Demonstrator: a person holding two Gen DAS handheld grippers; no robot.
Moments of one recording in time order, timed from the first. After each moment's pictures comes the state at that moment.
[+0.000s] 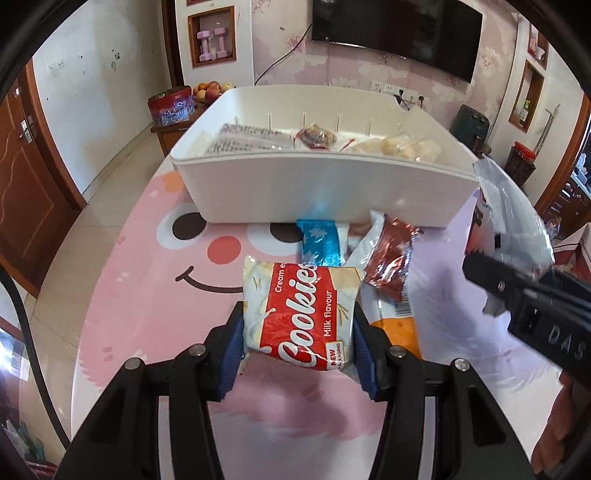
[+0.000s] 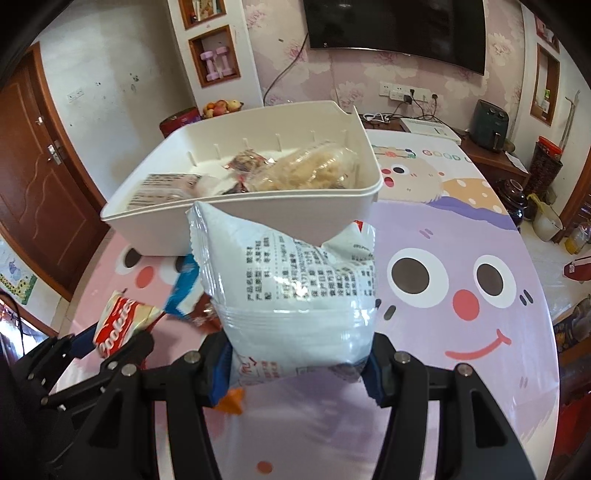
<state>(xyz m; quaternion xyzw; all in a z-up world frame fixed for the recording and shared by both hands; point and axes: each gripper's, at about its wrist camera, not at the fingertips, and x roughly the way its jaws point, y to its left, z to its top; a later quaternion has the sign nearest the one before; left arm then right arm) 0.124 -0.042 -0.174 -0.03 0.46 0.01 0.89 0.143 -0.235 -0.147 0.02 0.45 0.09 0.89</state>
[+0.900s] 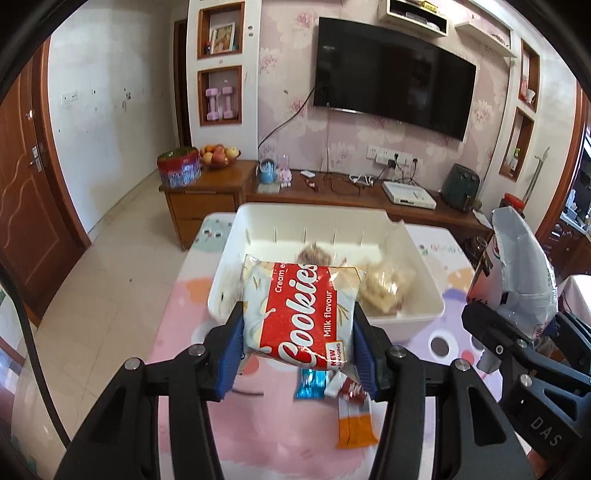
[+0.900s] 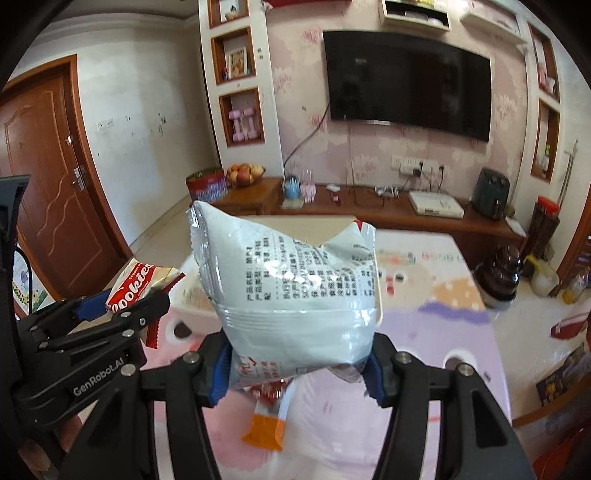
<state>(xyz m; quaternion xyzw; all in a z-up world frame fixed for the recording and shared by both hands) 0.157 -0.026 -0.033 -0.04 0.36 0.01 0.93 0.136 -0.219 -0.021 0.00 0.34 0.11 0.94</state>
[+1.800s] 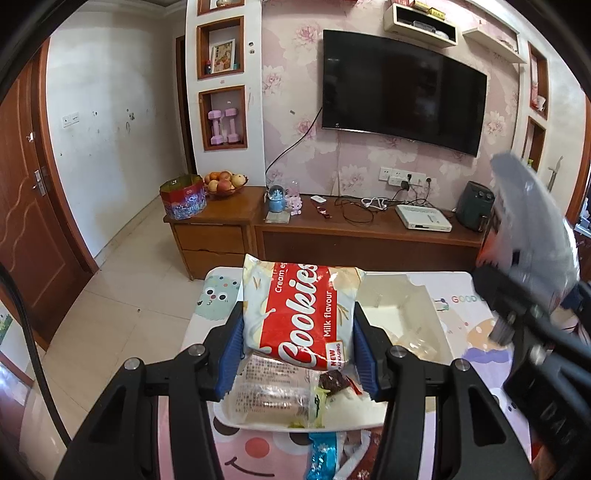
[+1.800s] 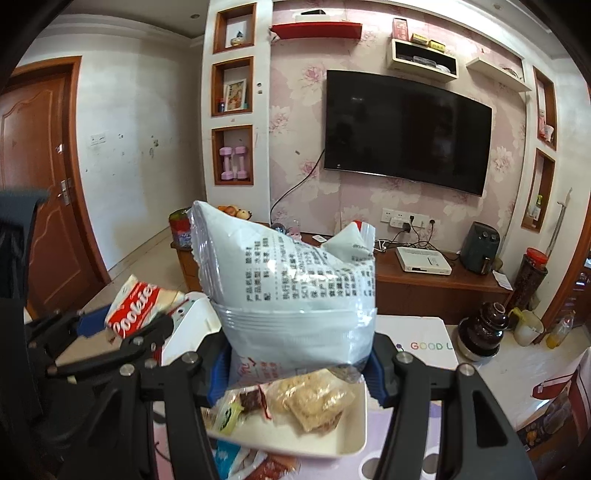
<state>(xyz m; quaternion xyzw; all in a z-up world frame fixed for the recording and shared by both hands) 0.259 -0.026 0.005 -0.02 0.34 0.03 0.94 0.232 -0.193 0.035 -0.04 0.27 0.08 0.96</state>
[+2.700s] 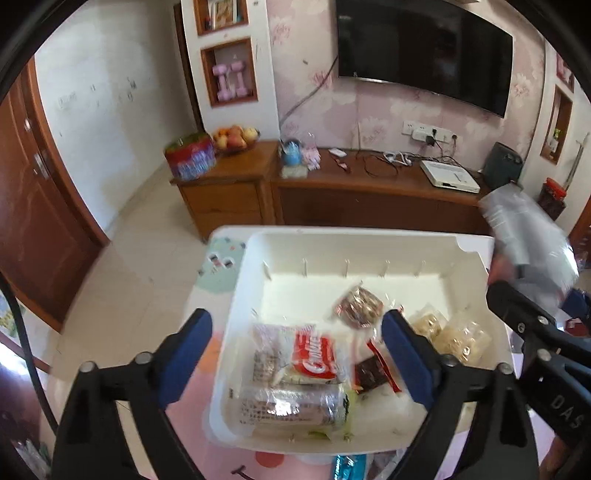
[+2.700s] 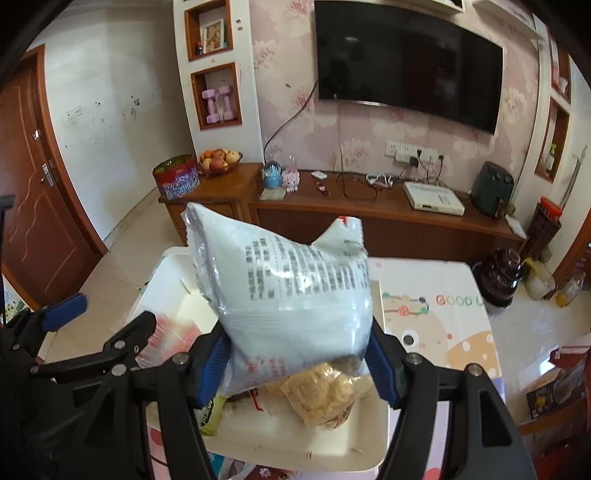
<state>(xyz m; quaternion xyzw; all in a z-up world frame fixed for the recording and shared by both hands) 0.326 -0.014 -0.064 -0.02 0.43 0.05 0.90 0.313 -0.200 -0.038 -0.01 0.40 0.08 0.91</state>
